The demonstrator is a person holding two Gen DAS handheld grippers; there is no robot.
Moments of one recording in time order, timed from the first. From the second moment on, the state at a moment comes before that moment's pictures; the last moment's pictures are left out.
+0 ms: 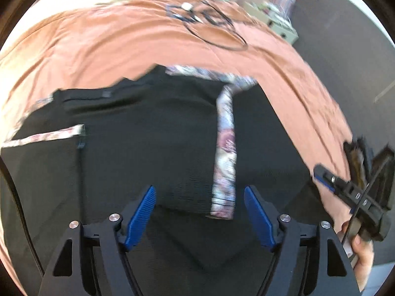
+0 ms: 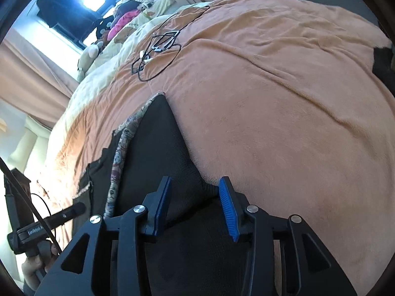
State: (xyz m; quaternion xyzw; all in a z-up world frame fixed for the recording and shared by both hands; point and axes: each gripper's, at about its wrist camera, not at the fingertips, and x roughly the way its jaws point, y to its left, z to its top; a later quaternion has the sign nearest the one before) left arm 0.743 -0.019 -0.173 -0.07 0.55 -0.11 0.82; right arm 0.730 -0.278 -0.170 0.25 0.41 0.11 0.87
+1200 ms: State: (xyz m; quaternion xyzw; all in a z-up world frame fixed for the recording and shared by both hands) left arm 0.800 0.067 -0.191 -0.08 0.54 0.01 0.84; right arm 0.736 -0.264 -0.158 0.21 0.44 0.08 0.87
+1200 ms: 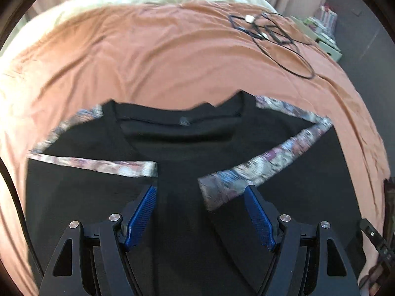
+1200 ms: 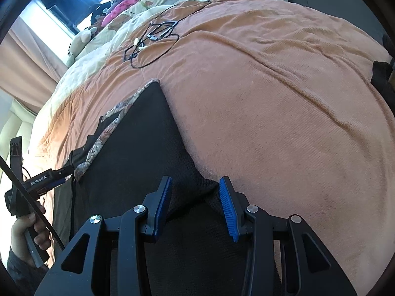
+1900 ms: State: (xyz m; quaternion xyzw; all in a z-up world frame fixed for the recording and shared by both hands) left arm 0.811 0.068 -0.184 -0.05 0.51 0.07 0.85; right arm 0.732 -0.261 -0.152 0.21 0.44 0.08 0.87
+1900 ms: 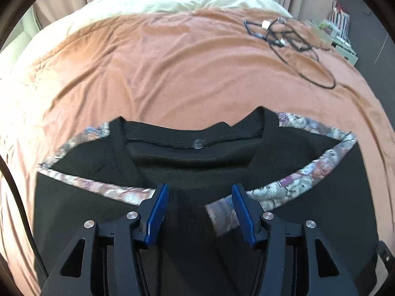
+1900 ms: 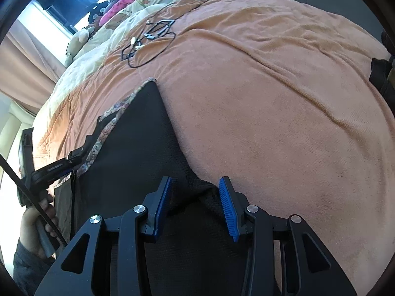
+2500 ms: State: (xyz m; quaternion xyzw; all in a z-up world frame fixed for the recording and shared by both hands) left arm 0.640 0.130 -0.080 -0.10 0.48 0.03 0.87; right arm 0.648 -0.231 -0.079 0.10 0.40 0.12 0.90
